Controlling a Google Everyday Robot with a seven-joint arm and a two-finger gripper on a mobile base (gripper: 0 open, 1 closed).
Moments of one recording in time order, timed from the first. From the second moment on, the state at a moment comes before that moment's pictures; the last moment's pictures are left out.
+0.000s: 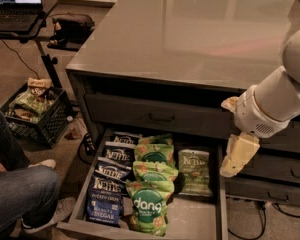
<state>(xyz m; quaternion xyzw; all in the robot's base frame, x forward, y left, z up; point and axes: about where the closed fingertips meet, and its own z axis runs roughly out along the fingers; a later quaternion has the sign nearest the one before) 0.444 -0.186 0.812 -0.61 0.77 0.06 0.18</state>
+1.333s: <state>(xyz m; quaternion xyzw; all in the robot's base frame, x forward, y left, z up) 0.441 -0.201 0.669 -0.58 0.79 0.08 0.18</state>
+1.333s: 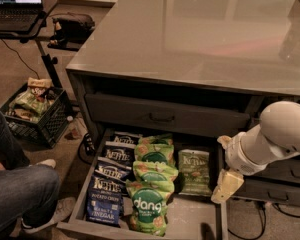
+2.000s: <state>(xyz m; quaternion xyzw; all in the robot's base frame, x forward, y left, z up) 0.441 -0.199 0.660 -0.57 0.79 0.08 0.19</state>
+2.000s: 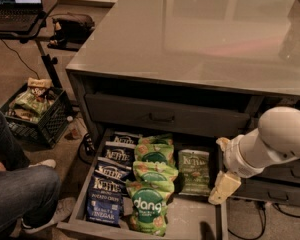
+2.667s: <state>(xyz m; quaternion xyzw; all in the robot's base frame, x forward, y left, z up) 0.452 -0.190 0.583 -0.58 0.78 0.08 0.21</state>
